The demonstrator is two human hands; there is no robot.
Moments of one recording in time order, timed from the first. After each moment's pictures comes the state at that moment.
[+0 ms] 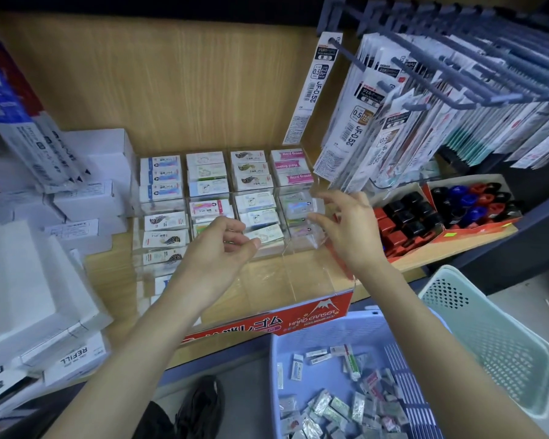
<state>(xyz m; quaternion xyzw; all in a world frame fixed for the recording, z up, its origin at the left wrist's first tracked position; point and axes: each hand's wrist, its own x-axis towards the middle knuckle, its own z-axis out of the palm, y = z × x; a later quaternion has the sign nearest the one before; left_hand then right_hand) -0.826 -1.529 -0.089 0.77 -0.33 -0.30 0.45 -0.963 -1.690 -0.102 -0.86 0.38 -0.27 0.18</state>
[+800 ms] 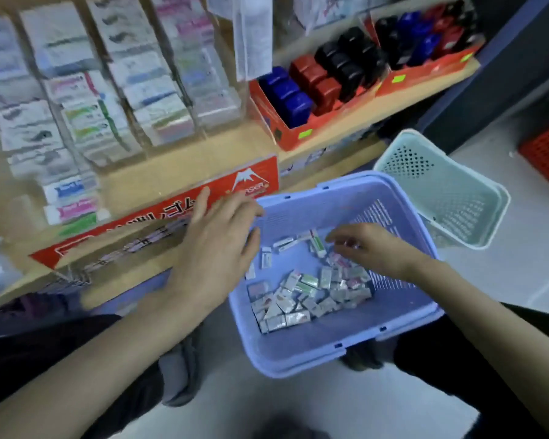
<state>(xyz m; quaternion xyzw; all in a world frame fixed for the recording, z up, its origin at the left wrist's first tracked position) -0.952 -1.499 -0.167 0.70 -0.69 -0.05 0.17 -1.177 -1.628 -0.202 -0.83 0.41 0.10 0.36</state>
